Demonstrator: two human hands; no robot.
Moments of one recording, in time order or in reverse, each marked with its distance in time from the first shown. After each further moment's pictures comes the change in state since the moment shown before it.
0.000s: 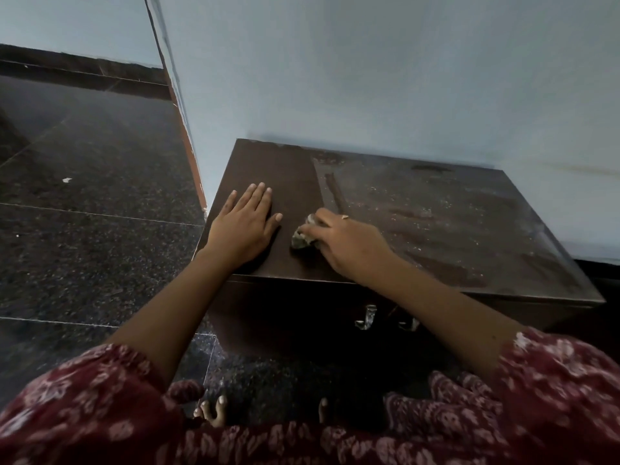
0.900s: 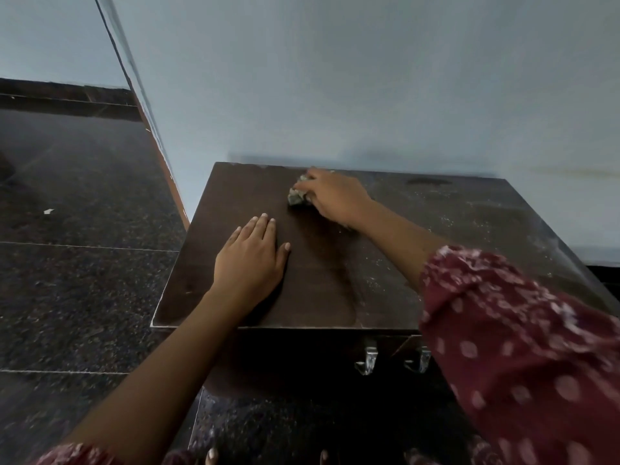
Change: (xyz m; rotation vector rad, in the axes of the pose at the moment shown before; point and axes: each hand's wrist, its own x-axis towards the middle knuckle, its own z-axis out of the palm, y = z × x) left_hand 0.021 0.038 0.007 -0.006 0.034 -0.022; right_hand 0.115 0.091 0.015 -0.011 0.005 0.095
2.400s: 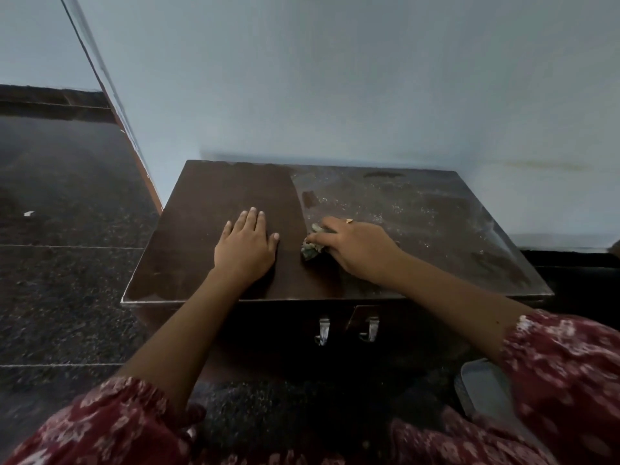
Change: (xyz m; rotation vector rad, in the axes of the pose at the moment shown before) left_hand 0.000 0.048 0.001 -0.040 -0.129 -0.066; right_hand -0.153 0.011 -0.026 -0.088 -0.065 -0.085
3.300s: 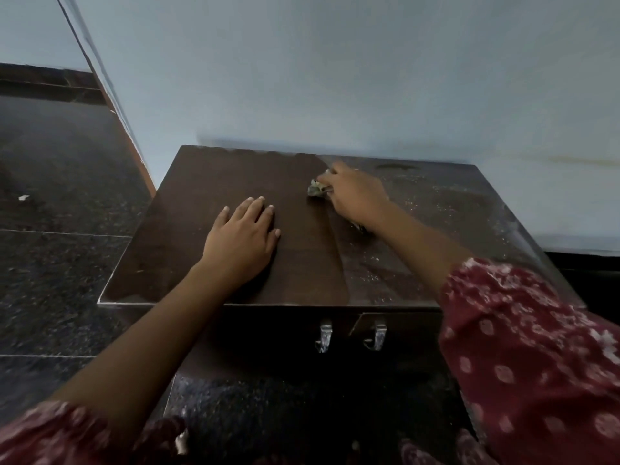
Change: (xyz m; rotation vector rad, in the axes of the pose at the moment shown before) left_hand 0.000 -0.003 -0.003 0.088 0.060 0.108; right_hand 0.084 0.046 0.019 0.111 0.049 0.262
